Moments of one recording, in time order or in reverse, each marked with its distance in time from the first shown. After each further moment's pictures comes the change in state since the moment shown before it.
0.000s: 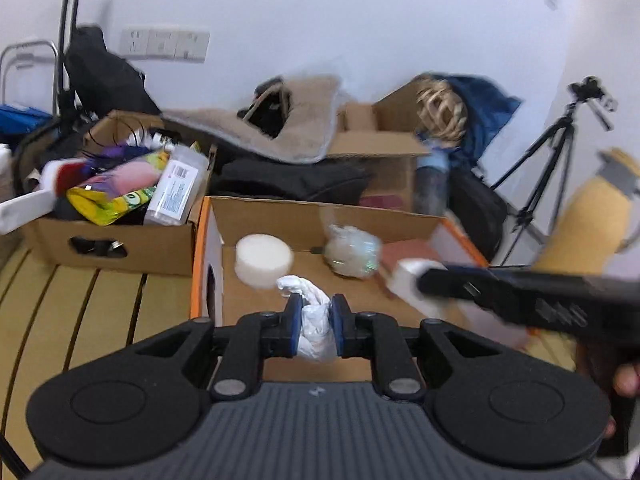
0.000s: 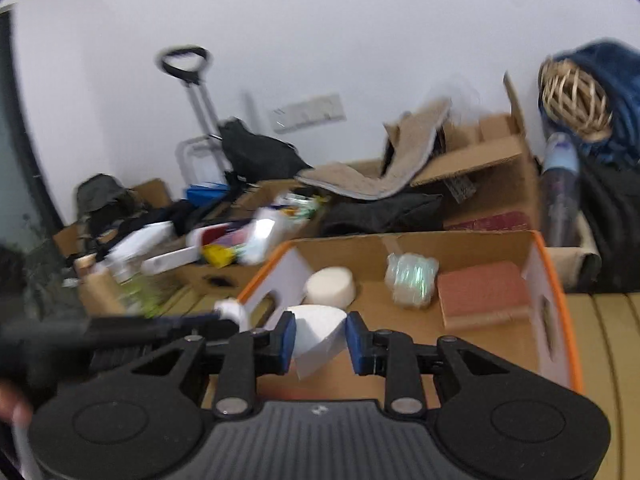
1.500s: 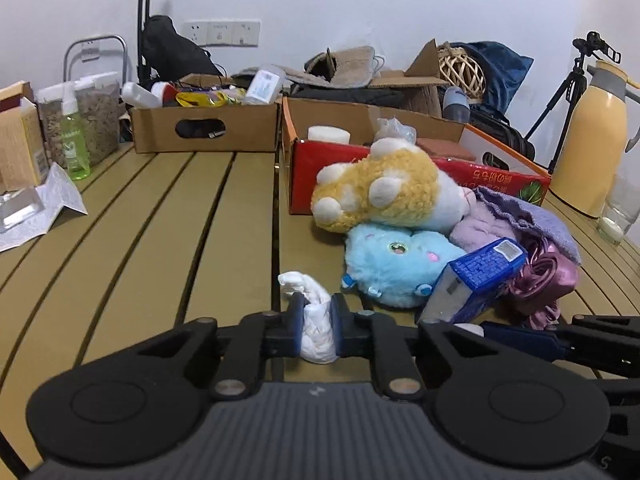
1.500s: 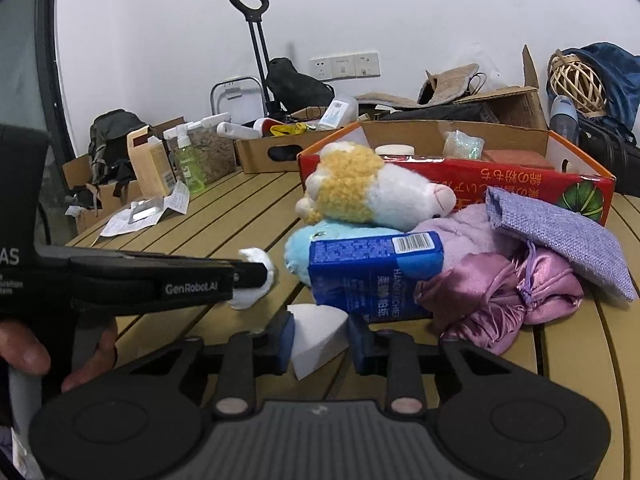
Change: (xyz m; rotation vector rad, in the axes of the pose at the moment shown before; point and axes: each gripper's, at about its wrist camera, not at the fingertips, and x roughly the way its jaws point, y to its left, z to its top) left arm -0.109 0.009 -0.191 0.050 -0.054 0.157; right arm -0.100 0.120 -0.241 -0.147 -0.021 -0.025
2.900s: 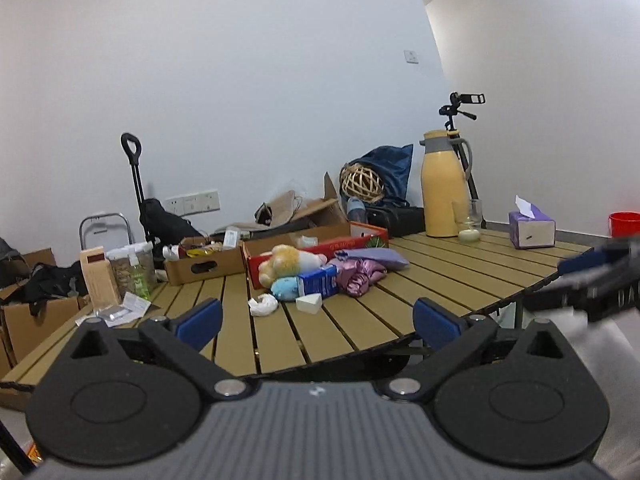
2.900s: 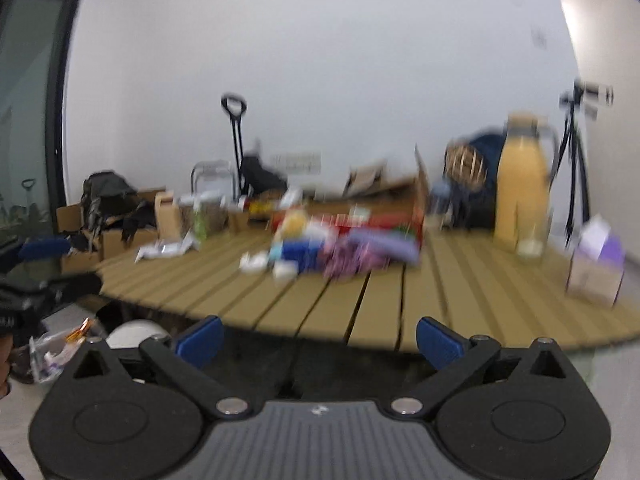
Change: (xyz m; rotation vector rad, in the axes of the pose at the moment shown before) left arm -0.326 -0.080 -0.164 0.290 -0.423 -0.041; right arm -0.322 0.031 -0.159 0.021 -0.231 -0.177
